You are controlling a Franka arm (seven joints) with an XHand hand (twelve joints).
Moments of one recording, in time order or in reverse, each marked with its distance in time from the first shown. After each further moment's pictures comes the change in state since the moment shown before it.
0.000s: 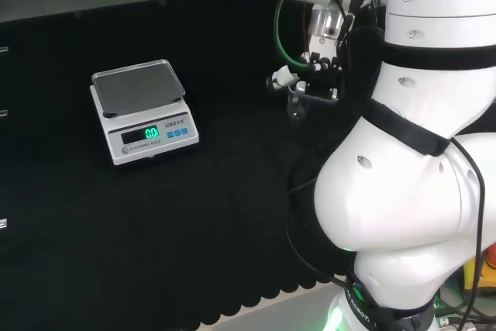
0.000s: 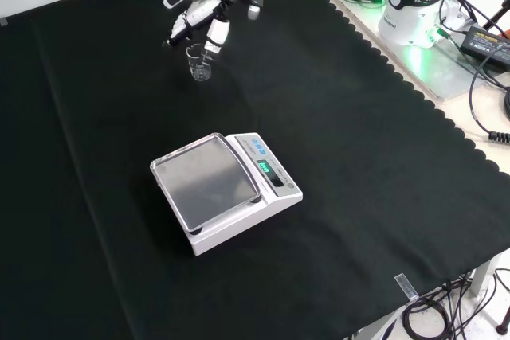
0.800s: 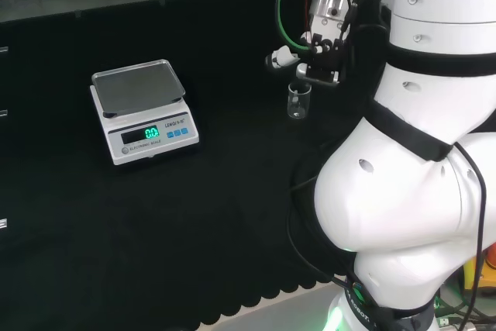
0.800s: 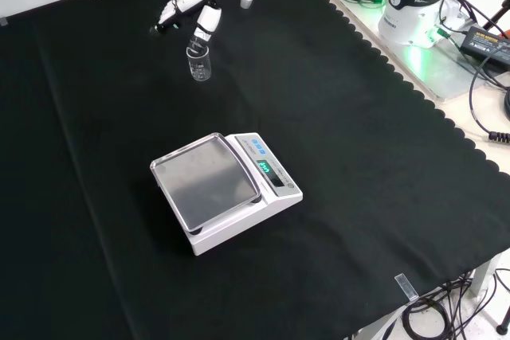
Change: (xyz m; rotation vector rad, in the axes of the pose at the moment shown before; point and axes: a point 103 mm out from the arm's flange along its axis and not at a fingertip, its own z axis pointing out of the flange) arm 0.008 -0.005 -0.037 -0.060 0.025 -0.031
